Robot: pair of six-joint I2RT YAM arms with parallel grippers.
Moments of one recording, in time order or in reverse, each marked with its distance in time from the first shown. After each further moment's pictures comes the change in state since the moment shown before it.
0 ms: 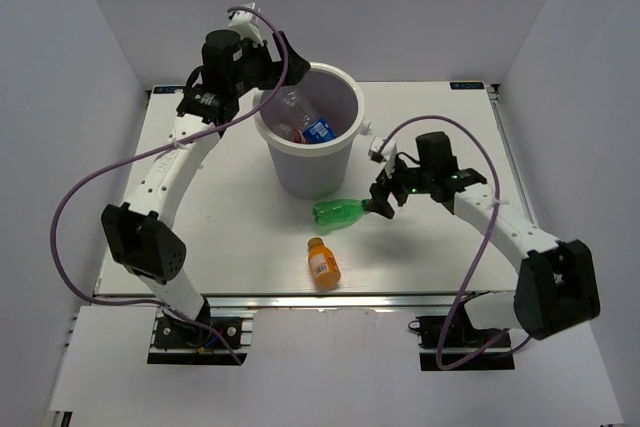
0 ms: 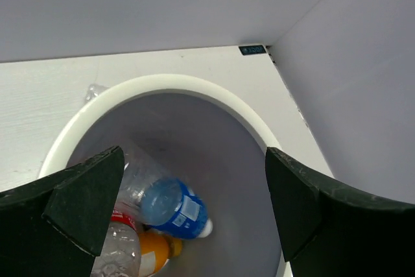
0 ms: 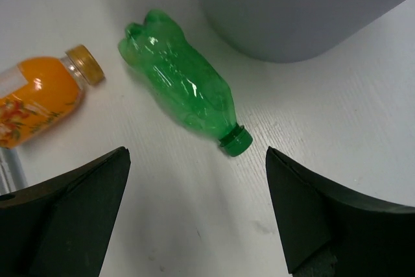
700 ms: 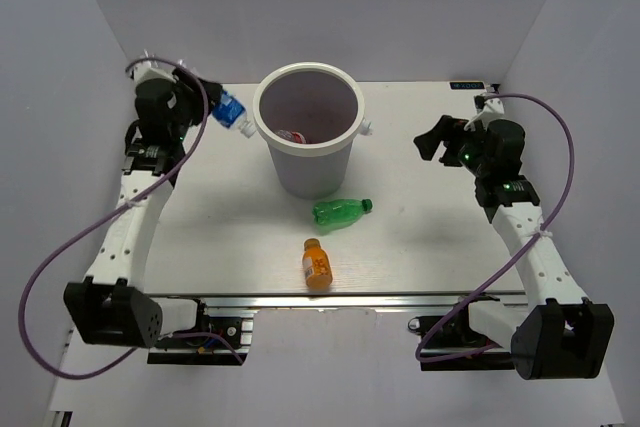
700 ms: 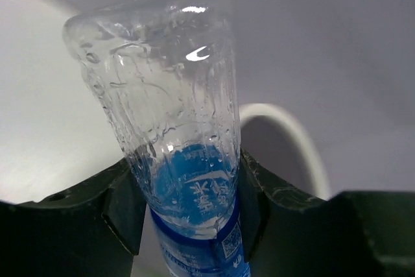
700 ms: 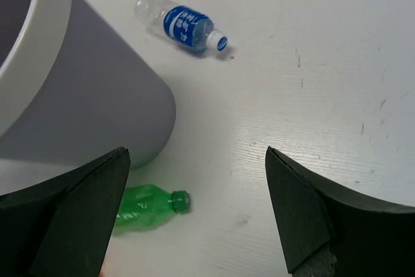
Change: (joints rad) left arm 0.271 -0.389 -0.514 0.026 -0.303 -0.321; right arm -0.305 -0.208 -0.004 0.220 0.408 0.863
